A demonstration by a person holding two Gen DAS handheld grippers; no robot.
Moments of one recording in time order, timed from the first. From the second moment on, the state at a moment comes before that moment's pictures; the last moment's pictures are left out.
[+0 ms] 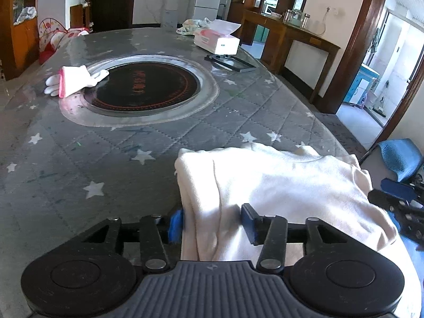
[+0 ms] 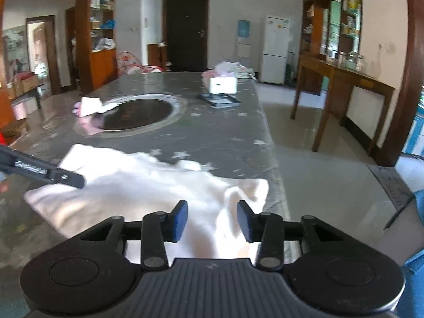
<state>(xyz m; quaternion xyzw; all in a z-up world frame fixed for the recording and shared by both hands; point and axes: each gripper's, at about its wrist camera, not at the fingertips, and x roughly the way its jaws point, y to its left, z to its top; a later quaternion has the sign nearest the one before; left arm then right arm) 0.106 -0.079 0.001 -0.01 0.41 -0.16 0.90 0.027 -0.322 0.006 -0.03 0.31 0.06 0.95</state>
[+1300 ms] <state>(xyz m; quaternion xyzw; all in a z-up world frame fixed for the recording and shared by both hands) 0.053 -0.094 -0.002 0.10 0.35 -0.14 0.92 -0.019 -0.291 -0.012 -0.03 0.32 0.10 0.94</state>
